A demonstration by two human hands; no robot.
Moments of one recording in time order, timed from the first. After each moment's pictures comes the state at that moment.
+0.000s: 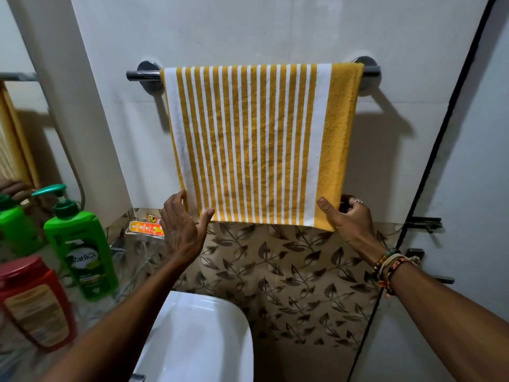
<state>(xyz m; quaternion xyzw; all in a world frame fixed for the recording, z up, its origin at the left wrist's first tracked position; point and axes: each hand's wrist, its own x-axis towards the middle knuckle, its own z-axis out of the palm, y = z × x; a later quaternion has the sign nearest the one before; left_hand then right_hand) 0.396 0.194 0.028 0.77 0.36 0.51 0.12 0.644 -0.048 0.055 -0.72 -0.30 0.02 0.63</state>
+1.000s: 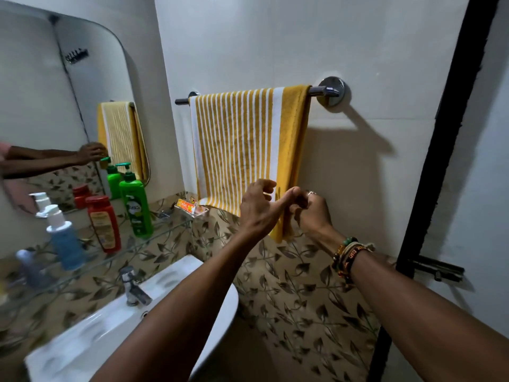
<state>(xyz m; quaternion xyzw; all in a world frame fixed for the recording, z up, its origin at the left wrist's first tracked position) 0.564 -0.045 0.107 0.73 0.40 0.52 0.18 0.698 -0.067 0.088 -0.59 -0.53 0.19 0.58</state>
